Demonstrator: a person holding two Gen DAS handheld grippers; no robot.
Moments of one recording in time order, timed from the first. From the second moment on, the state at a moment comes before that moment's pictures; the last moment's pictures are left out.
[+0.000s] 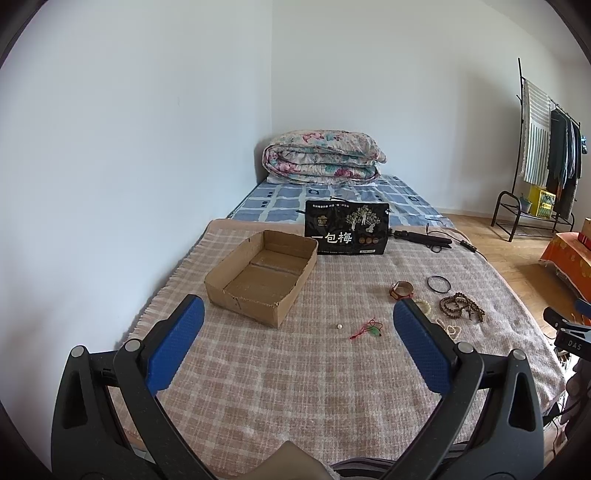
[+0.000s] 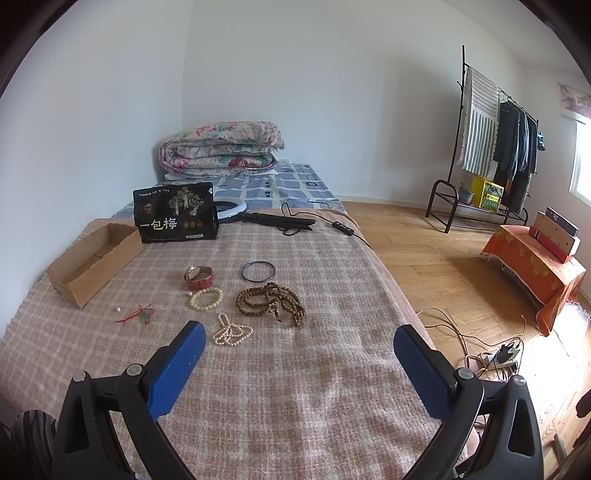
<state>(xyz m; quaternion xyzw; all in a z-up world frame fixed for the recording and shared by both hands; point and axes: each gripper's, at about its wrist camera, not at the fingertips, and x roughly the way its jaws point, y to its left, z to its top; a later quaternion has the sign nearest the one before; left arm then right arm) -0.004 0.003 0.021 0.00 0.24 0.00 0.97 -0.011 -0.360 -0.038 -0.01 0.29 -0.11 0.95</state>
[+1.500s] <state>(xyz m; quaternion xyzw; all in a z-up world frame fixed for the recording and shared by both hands) -0.006 0.004 0.017 0.00 0.24 0.00 0.97 -0.007 -0.360 -0.049 0.00 0.30 -0.11 0.95</state>
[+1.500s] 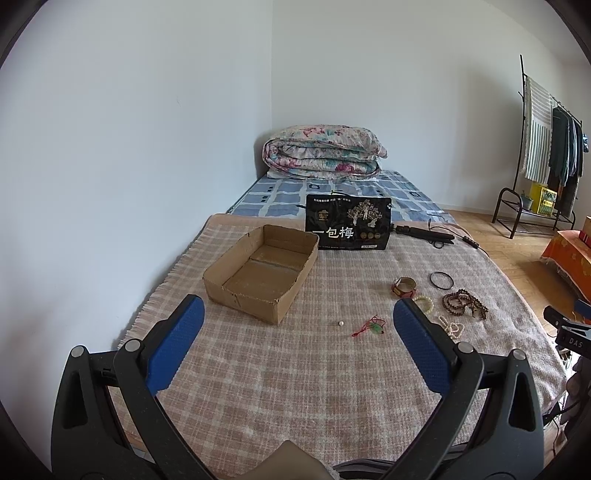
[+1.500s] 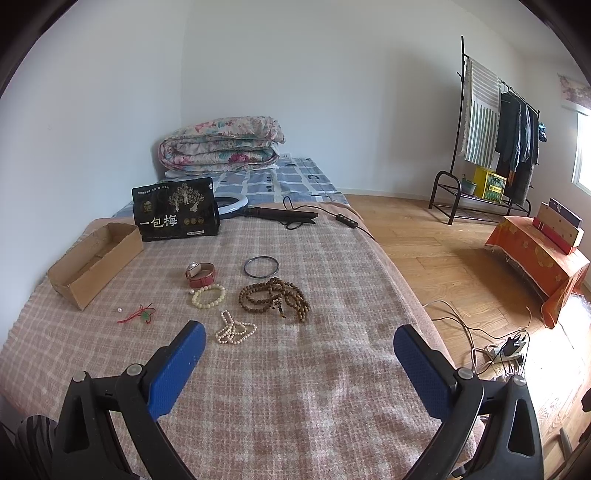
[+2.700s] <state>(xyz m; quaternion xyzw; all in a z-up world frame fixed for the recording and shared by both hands) 0.071 0.007 -0.042 0.02 0.30 -0.04 0.95 0.051 -0.396 -0.078 0.01 0.33 -0.08 0.94</state>
